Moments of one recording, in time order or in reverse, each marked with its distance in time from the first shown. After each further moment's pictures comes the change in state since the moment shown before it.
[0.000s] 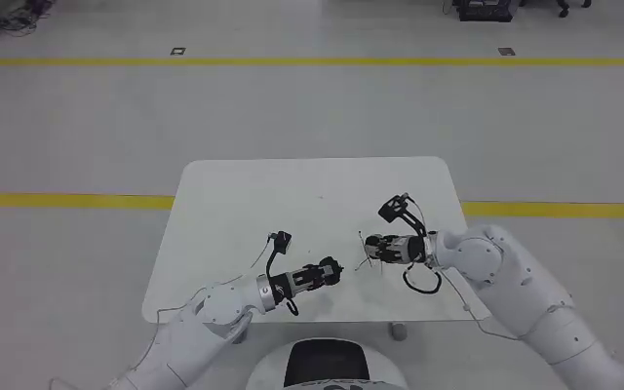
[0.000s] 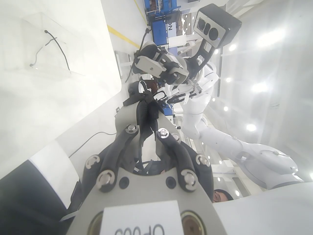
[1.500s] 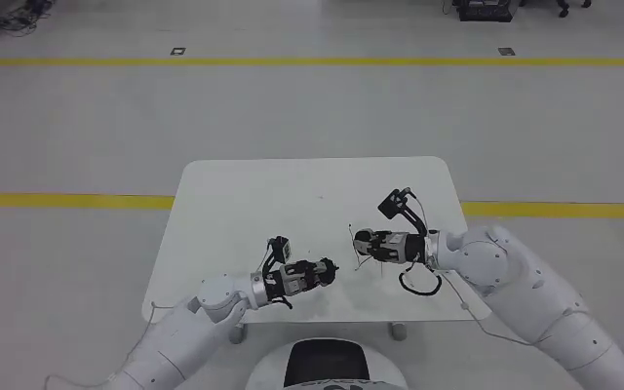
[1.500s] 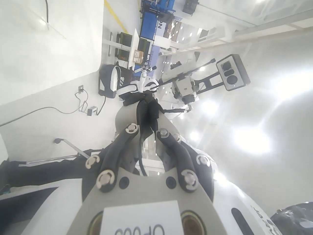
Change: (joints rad) left arm -0.027 0.000 -0.024 0.063 -0.382 0.216 -0.187; right arm 0.014 0.079 -0.062 -0.117 0.098 0.000 -0.151
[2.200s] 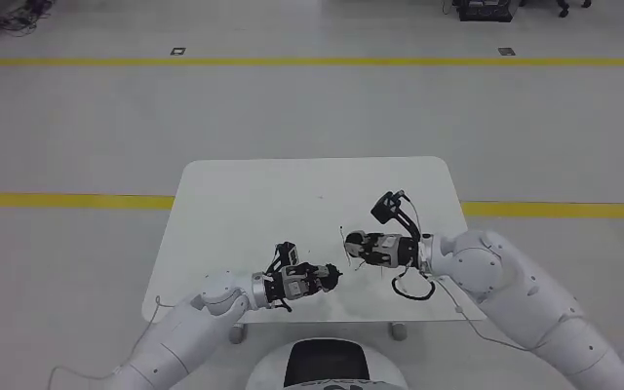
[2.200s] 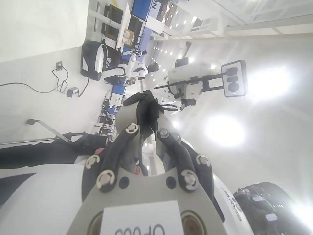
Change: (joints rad) left arm -0.043 -0.014 0.037 0.073 -0.150 0.052 -0.140; right arm -0.015 -0.011 -0.016 -0.057 -0.037 0.000 -0.051
